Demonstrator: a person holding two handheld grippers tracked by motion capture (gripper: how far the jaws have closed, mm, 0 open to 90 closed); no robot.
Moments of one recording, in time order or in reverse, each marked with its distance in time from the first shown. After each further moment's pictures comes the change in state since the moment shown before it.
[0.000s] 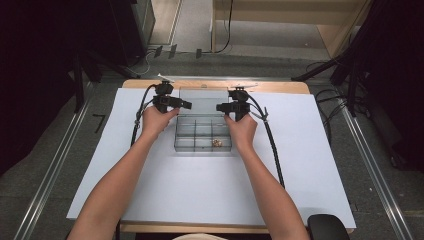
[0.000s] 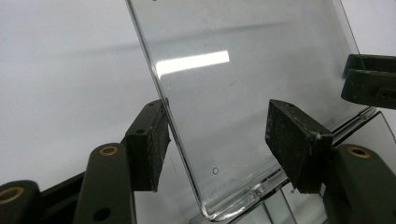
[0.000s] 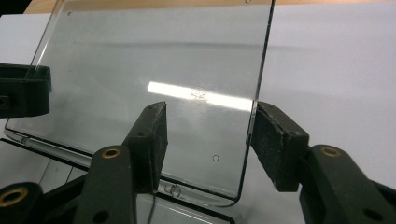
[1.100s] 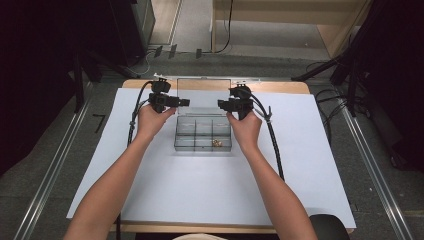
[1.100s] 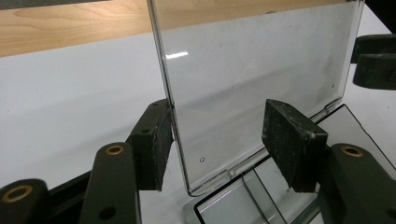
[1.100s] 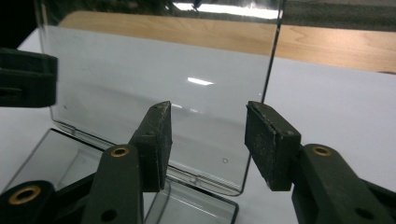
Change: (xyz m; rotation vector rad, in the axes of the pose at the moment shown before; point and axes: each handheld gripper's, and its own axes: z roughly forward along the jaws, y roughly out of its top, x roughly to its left) left arm -0.018 -0.005 -0.031 -0.107 0.017 0.142; right arm 0.012 0.003 -0.035 -0.109 -0.003 -0.150
